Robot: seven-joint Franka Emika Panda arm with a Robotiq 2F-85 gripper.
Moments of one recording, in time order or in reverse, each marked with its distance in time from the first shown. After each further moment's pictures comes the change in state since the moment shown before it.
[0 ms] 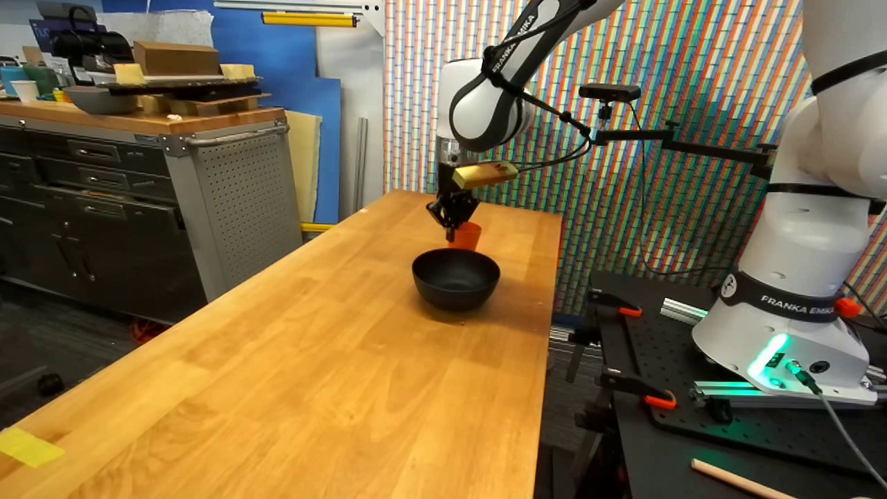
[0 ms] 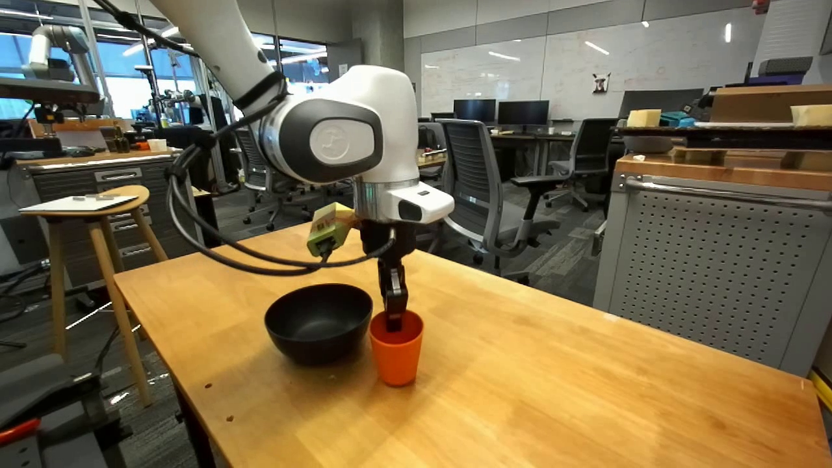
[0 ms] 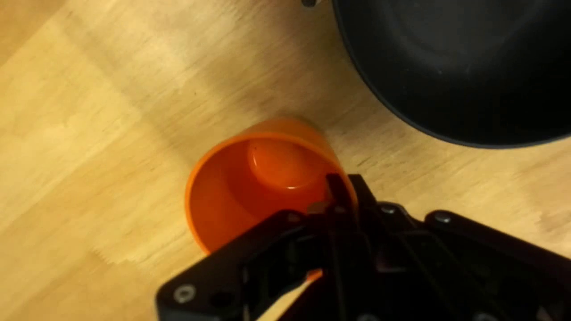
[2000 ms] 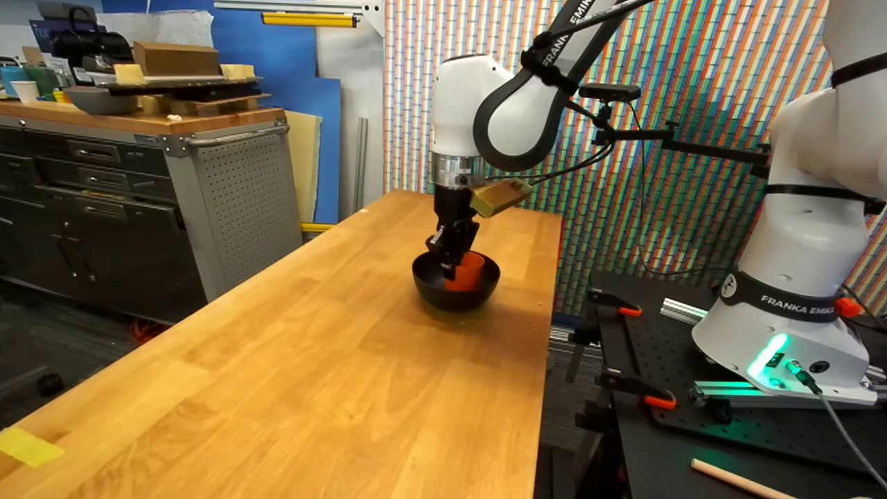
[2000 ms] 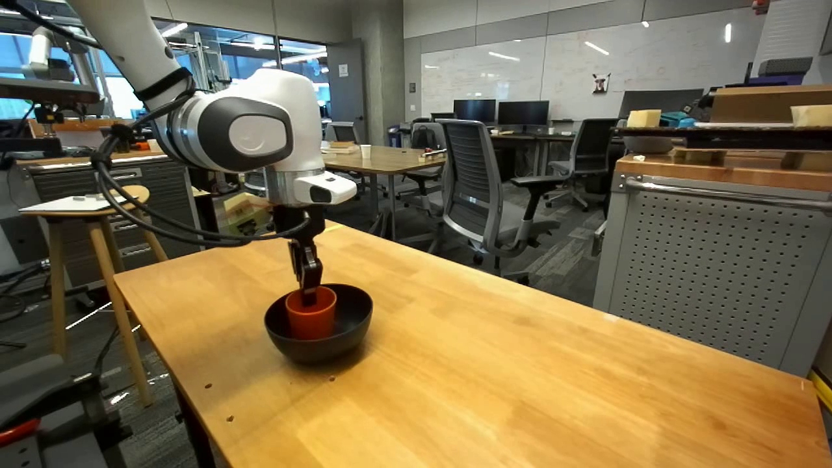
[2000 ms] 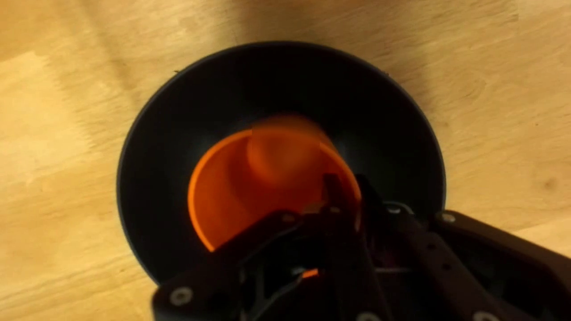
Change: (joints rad) arm 0.118 -0.129 0.159 -0.197 -0.044 0.051 -0.012
